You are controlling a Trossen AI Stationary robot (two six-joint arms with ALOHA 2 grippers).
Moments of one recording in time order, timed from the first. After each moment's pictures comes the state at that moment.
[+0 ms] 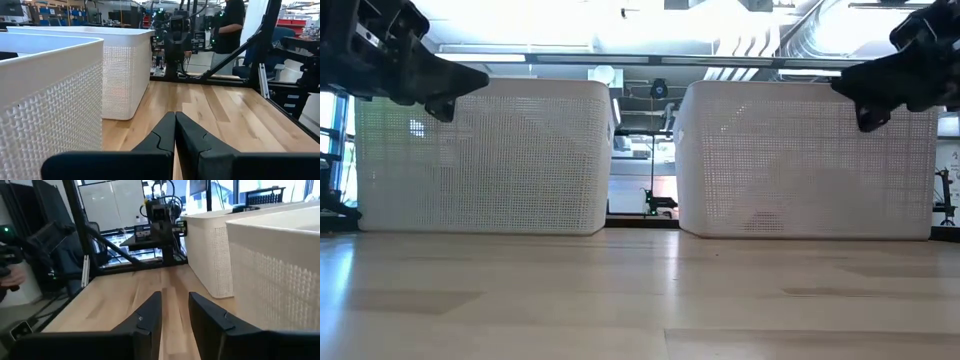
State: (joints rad) left arm -0.30 0.43 0.01 0.41 -0.40 -0.05; right arm 0.21 0.05 0.01 0.06 0.22 0.13
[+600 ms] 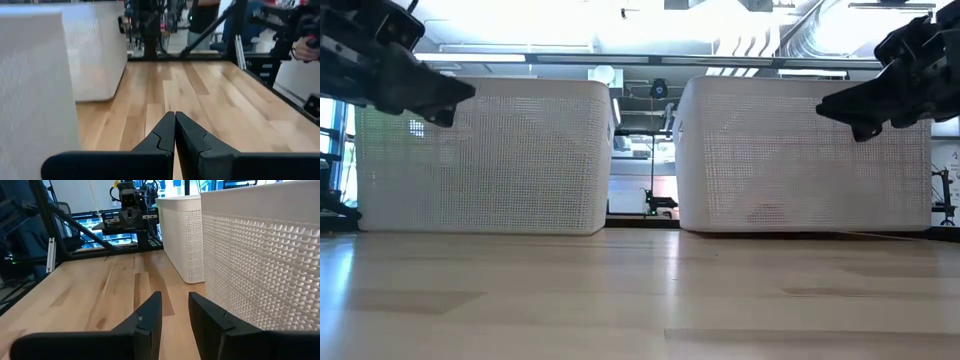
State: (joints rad) left arm -0.29 0.39 0.01 0.27 -0.27 -0.02; right arm 0.08 0.13 0.01 0.05 0.21 0.10
